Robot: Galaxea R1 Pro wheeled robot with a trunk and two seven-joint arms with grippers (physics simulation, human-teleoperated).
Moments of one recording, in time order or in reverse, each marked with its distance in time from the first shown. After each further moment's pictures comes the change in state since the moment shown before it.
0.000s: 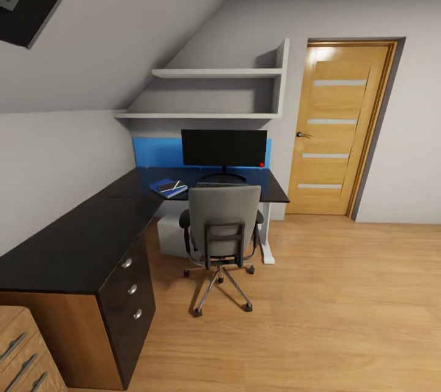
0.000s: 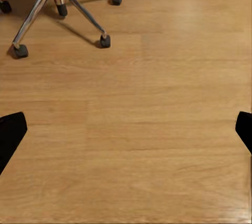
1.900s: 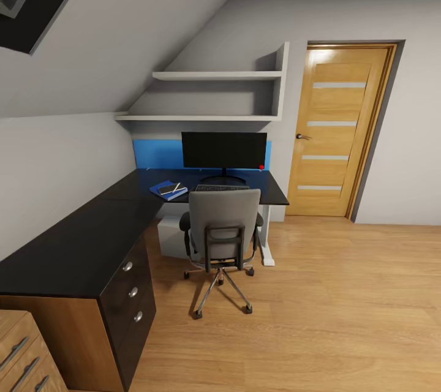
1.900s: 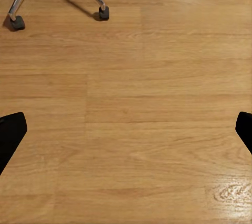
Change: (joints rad) left arm 0.095 -0.009 -0.001 -0.001 -0.014 0.367 0.000; right arm 0.014 -0.001 0.000 0.000 0.000 0.099 0.000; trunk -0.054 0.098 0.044
